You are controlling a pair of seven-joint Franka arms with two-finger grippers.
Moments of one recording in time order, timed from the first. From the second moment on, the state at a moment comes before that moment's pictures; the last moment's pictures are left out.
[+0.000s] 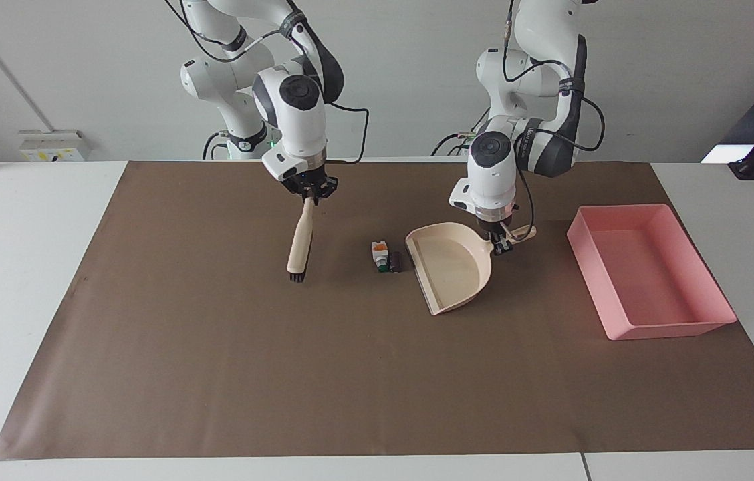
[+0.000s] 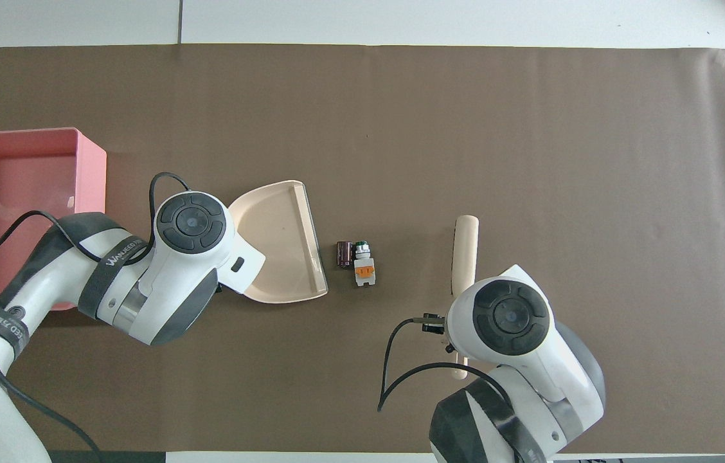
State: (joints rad) left arm -0.42 0.08 -0.05 -2.17 0.34 2.07 0.79; right arm 0.59 -0.14 0.04 -2.35 0.02 2.06 0.75
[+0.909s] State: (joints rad) left arm -0.51 0.08 -0.06 -2.16 0.39 2.03 0.79; right arm 0.79 0.09 0.04 -2.25 0.09 2.27 0.78
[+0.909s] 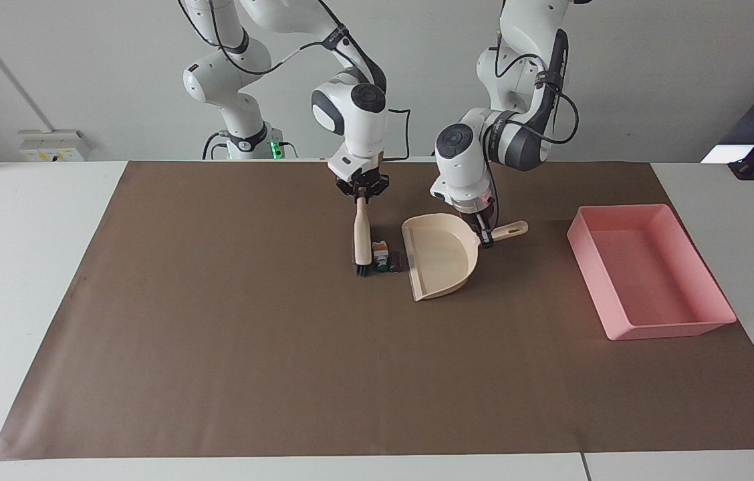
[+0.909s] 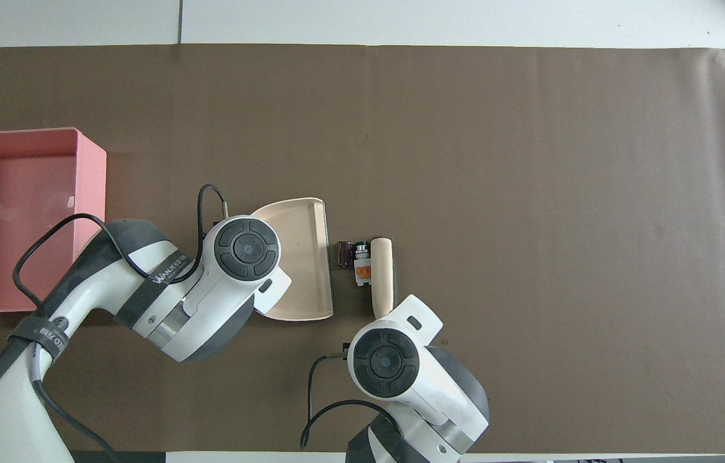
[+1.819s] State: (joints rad) left arm -0.51 0.08 -0.05 -2.16 0.39 2.00 0.80; right arm 0.82 0.18 0.04 -2.03 0.43 2.18 0.57
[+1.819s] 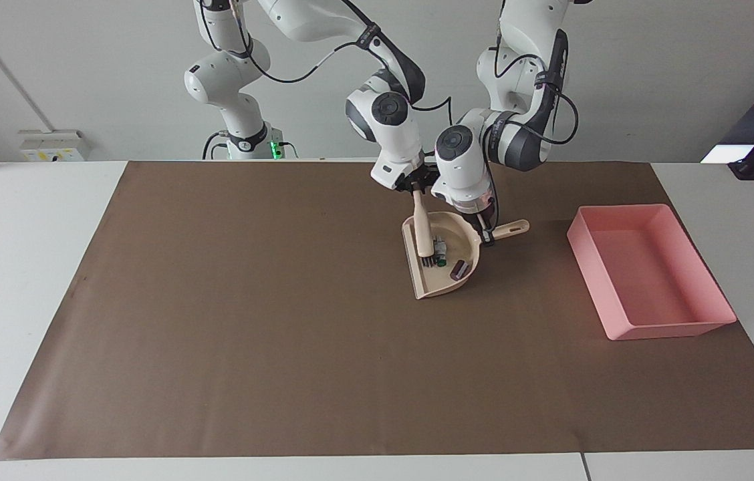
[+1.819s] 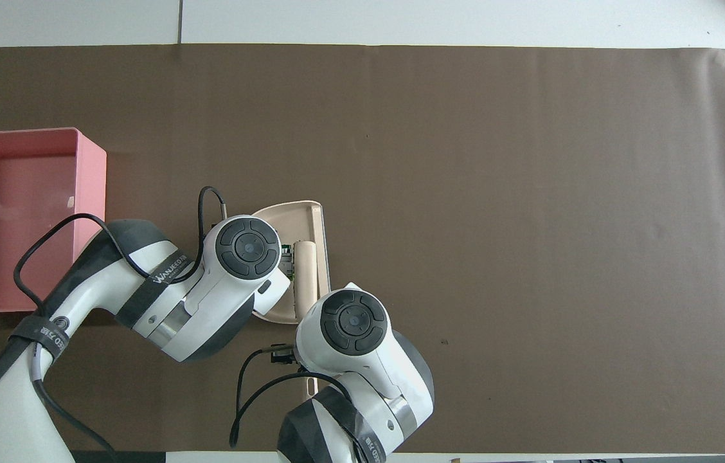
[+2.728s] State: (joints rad) left arm -0.33 0.04 -0.04 -2.17 0.22 2.10 1.08; right arm 0.31 -0.15 0.03 -2.03 0.15 1.62 0.36
